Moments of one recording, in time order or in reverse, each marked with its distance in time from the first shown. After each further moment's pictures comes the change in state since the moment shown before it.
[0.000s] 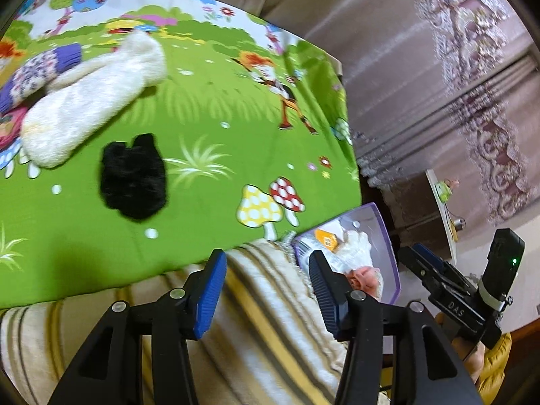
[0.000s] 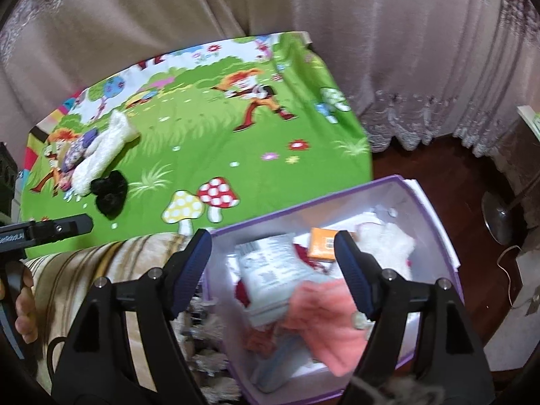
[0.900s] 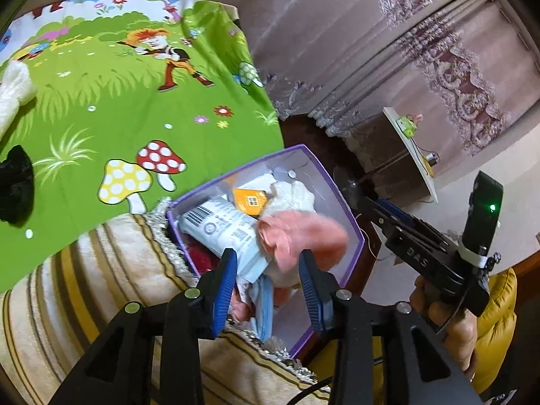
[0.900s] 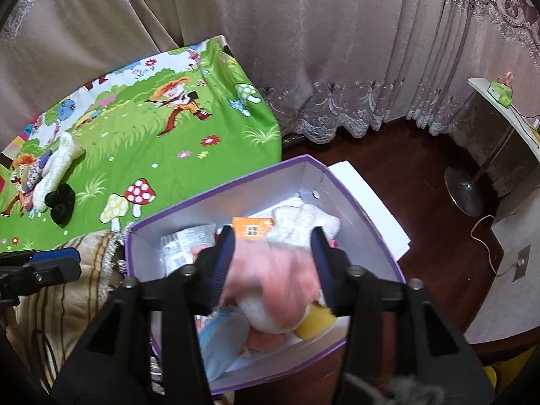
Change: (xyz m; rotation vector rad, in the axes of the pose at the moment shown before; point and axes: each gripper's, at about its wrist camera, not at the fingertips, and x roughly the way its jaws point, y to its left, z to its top) left arm 0.050 -0.125 -0.038 0.241 0.140 -0.111; right arm -0.026 -0.089 -0.029 0.129 -0.033 -0.165
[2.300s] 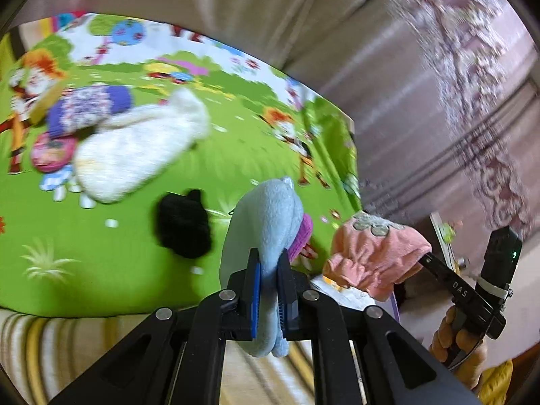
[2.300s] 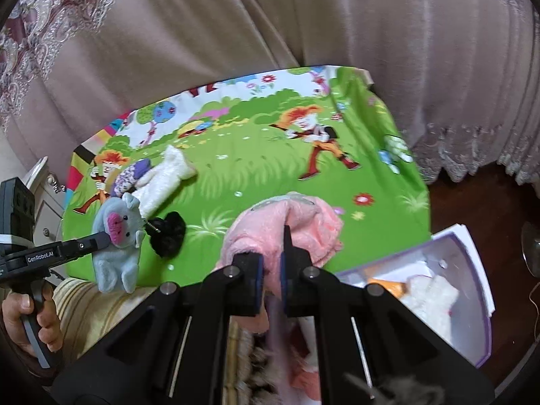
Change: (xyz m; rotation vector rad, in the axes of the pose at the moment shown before) left arm -0.117 0.129 0.000 -0.252 -0.313 0.151; right arm 0.001 0.126 0.061 -0.151 -0.064 0.361
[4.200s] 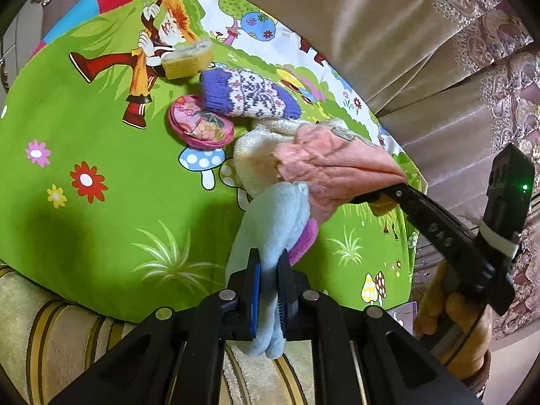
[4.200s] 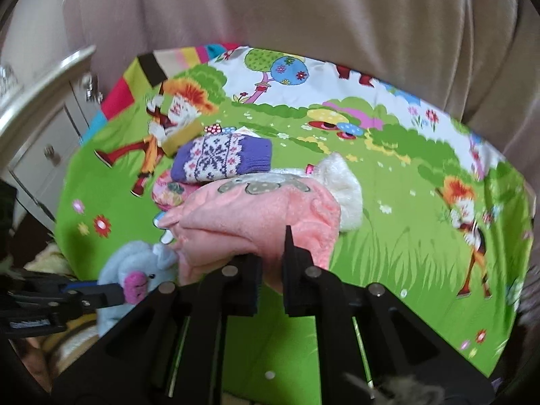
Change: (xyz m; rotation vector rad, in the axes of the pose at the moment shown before) left arm -0.043 0.164 -0.006 -0.327 -0.093 0.136; right arm 0.163 0.248 0.037 -0.483 0.092 0.179
